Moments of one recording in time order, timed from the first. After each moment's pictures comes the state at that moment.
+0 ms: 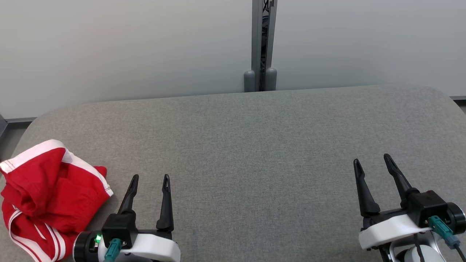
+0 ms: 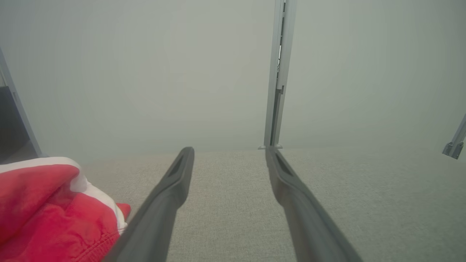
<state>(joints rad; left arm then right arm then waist) -0.02 0.05 -0.22 0.17 -0.19 0.16 -0.26 -0.10 -0.08 0.08 0.20 0.09 0.13 -0.26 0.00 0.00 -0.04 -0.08</state>
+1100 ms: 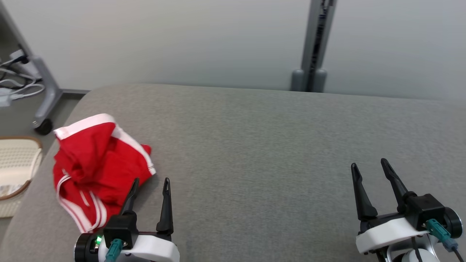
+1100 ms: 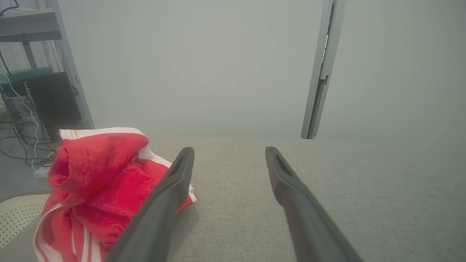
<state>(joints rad) -0.03 0.05 -0.22 0.21 -0.18 0.14 -0.26 -0.09 -0.07 0.09 0.21 0.11 0.13 -0.26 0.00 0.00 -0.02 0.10</state>
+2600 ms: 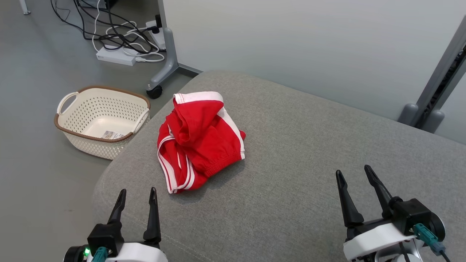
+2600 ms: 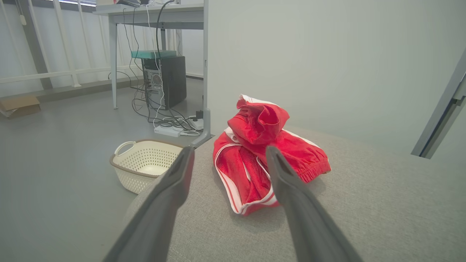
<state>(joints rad) 0.01 0.05 -0.15 0.22 -0.21 0.11 -0.26 -0.08 -0.05 0.15 0.22 0.15 0.13 -0.26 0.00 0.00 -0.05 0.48</state>
